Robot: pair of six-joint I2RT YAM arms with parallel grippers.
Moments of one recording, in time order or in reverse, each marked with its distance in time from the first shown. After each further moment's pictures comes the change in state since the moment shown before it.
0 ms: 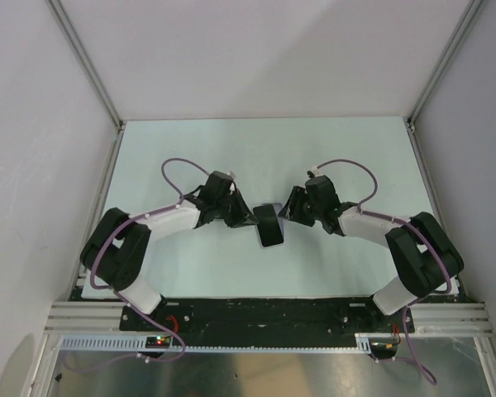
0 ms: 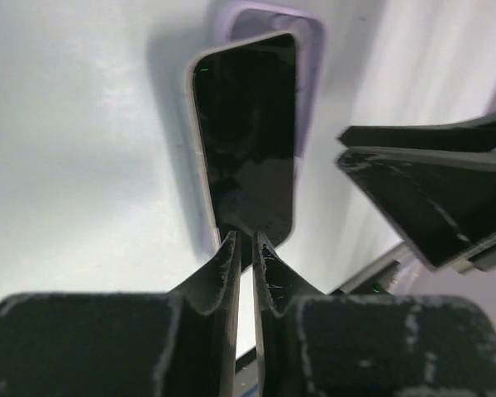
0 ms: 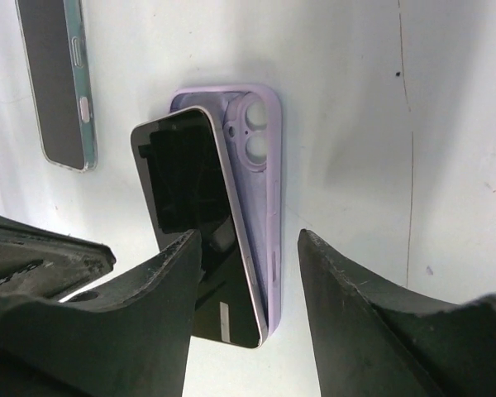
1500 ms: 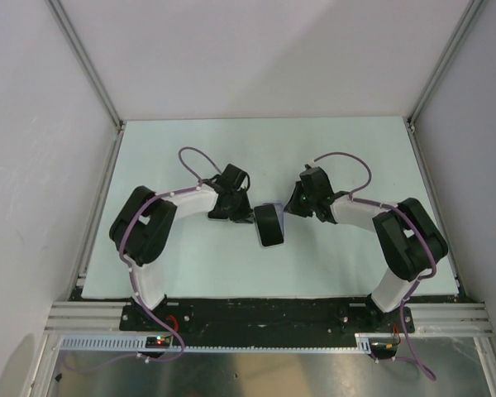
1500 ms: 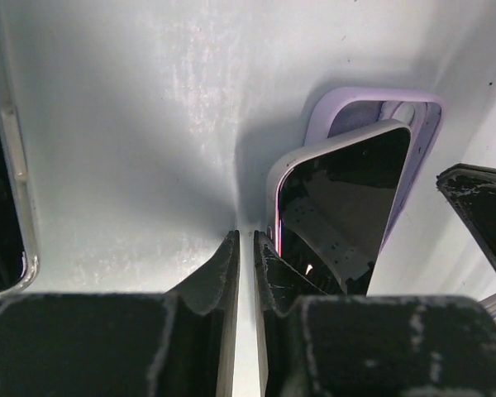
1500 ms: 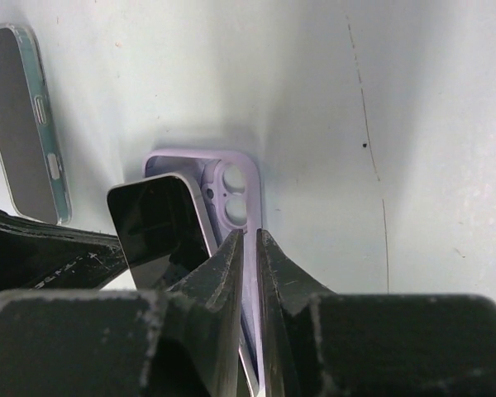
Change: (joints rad) left arm -0.003 0.261 0.253 -0.231 -0.142 0.133; right arm -0.022 0.141 0.138 -0.060 0.058 -0.022
